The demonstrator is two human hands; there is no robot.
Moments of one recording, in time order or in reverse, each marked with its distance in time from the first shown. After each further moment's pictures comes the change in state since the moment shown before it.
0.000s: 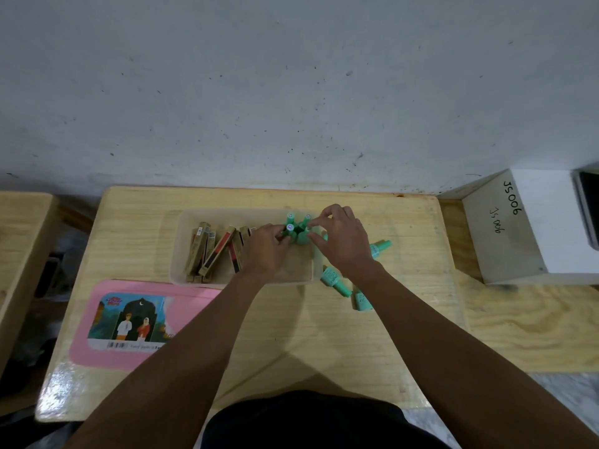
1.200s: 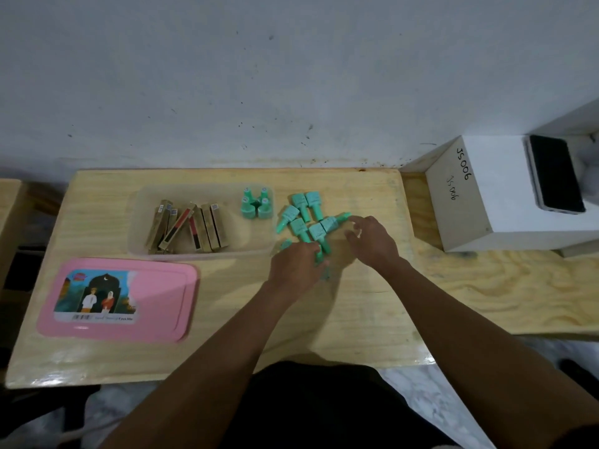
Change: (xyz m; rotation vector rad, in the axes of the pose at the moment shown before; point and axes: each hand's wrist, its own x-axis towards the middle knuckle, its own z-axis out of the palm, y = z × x) left_hand -0.094 0.102 0.078 0.220 -0.284 0.080; right_hand -0.074 0.145 -0.002 0.212 -0.125 0.344
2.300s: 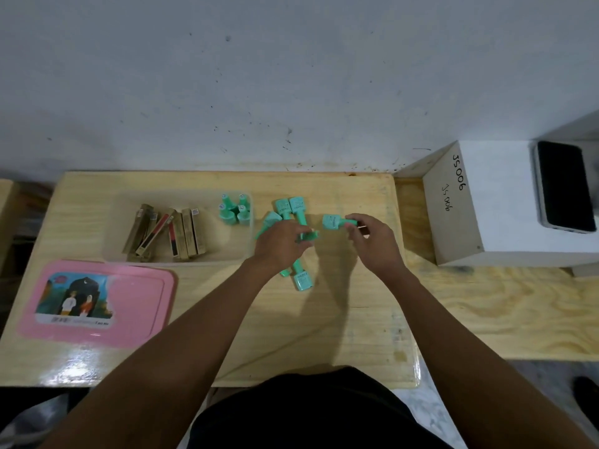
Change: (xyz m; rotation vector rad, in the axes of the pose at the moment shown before) left_hand 0.069 0.012 -0.004 -0.070 0.010 0.024; right_hand 0.010 0.025 -0.032 0.486 0.118 -0.117
